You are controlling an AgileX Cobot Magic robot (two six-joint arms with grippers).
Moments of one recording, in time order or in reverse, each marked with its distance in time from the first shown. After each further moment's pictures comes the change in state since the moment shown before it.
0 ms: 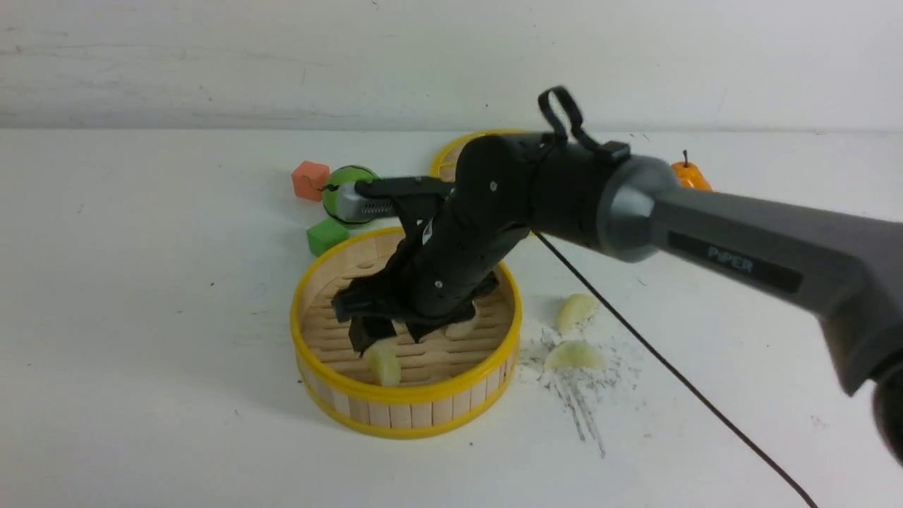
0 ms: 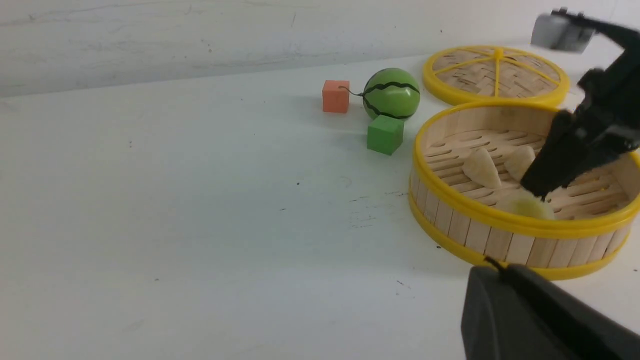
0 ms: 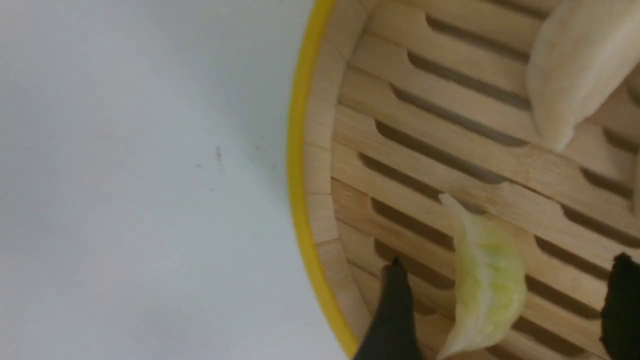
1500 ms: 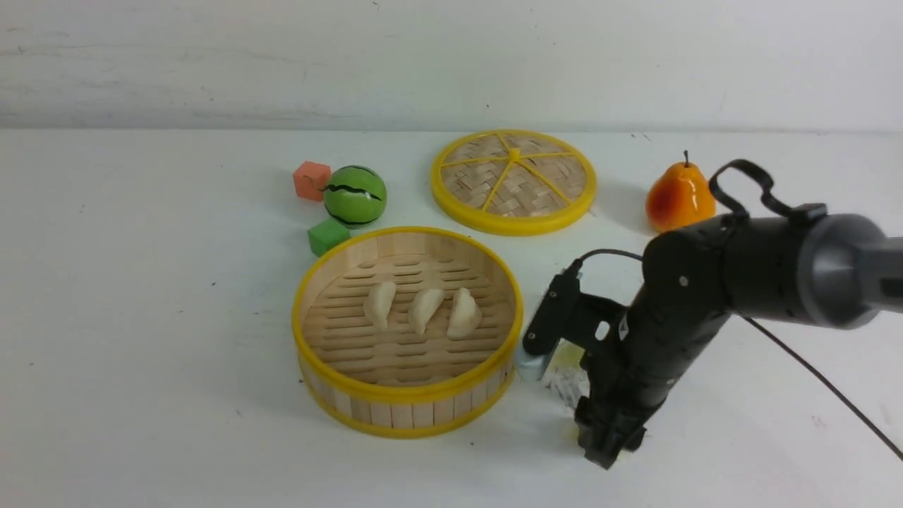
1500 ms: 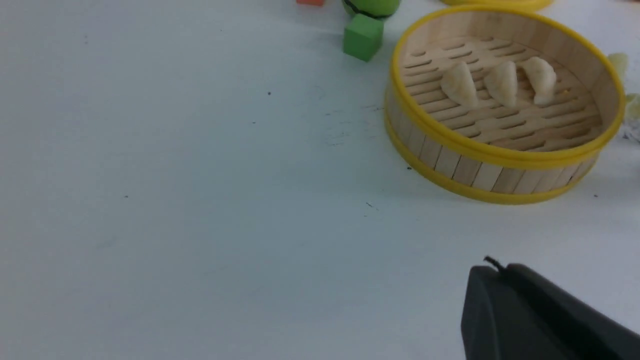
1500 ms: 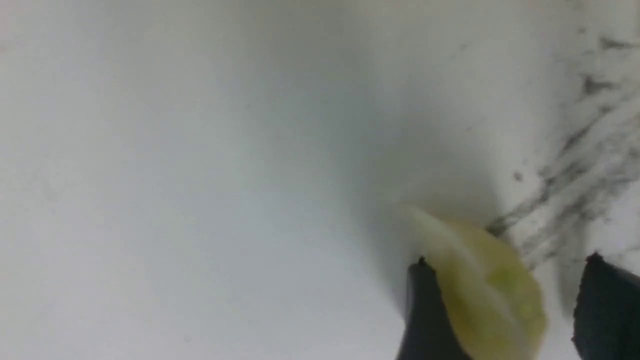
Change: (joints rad) right arm -0.189 -0.215 0.636 -0.223 -0.118 -0.697; left arm 0.000 0.237 -0.205 -0.146 0.194 0.053
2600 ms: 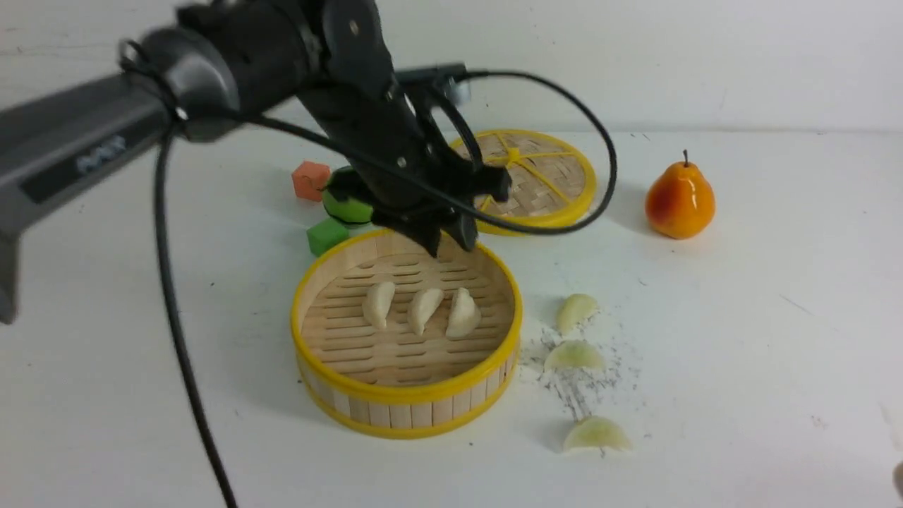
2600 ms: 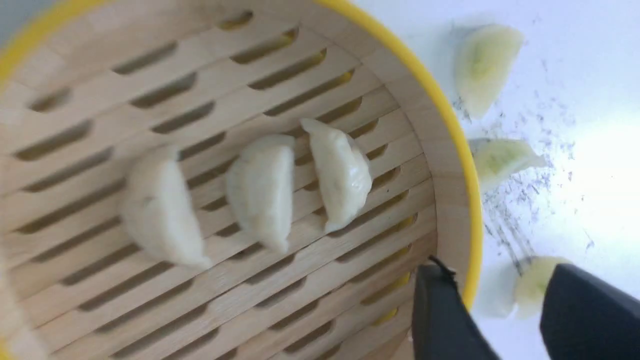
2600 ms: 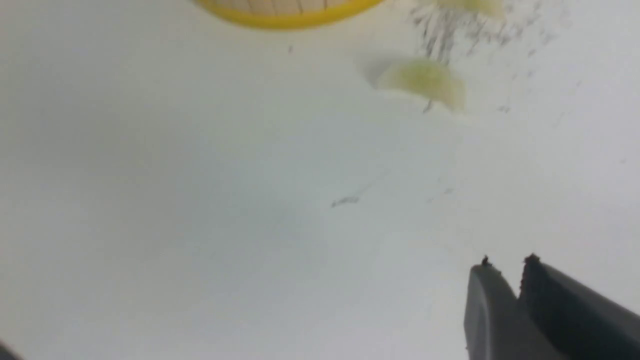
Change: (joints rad) right arm -0.266 -1.232 0.828 0.489 -0.056 0.044; left arm 0.000 1.646 -1.339 -0.481 0.260 0.231
